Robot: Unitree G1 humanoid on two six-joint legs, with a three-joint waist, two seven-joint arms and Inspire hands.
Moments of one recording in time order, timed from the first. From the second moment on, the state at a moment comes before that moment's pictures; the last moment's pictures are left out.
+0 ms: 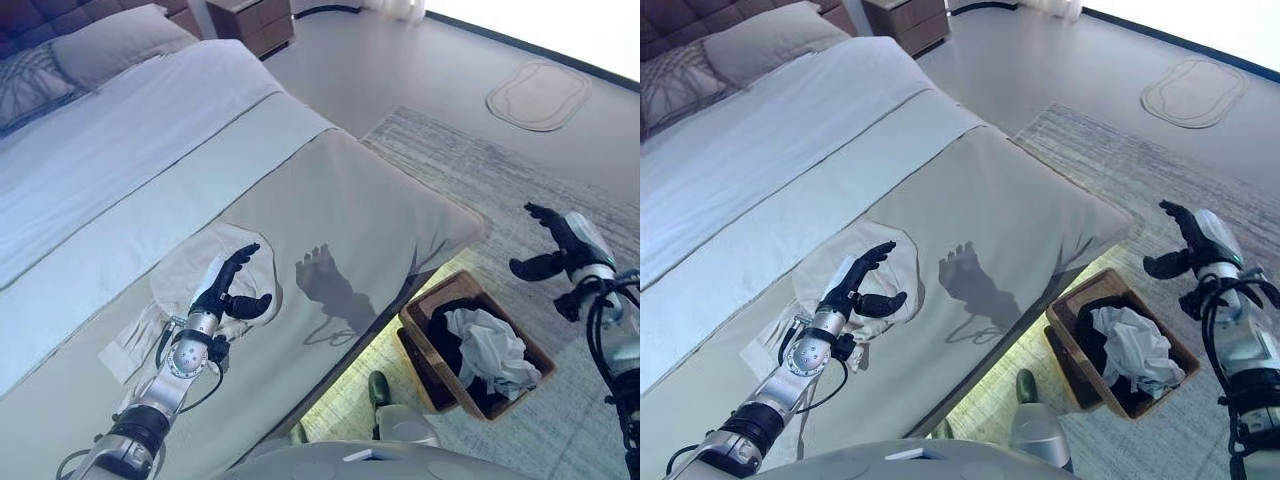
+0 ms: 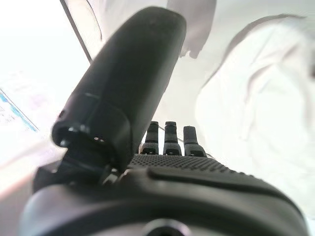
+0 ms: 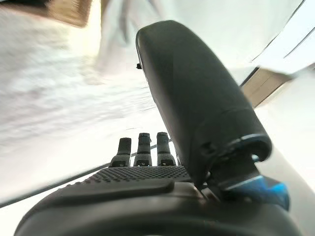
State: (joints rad) left arm -0.05 0.47 -0.30 0.57 0.06 -0.37 0.19; right arm -0.25 -0.86 0.10 0.50 -0.23 -0.02 -0.08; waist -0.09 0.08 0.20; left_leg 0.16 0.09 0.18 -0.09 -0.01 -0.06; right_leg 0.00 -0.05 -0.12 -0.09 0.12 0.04
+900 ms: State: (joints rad) left arm -0.01 0.53 -0.18 0.56 0.05 -0.36 0.21; right arm -0.97 -0.81 0.52 0.72 -0.29 0.11 -0.06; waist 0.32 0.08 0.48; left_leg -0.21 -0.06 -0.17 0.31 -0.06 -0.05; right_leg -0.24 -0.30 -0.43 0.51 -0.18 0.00
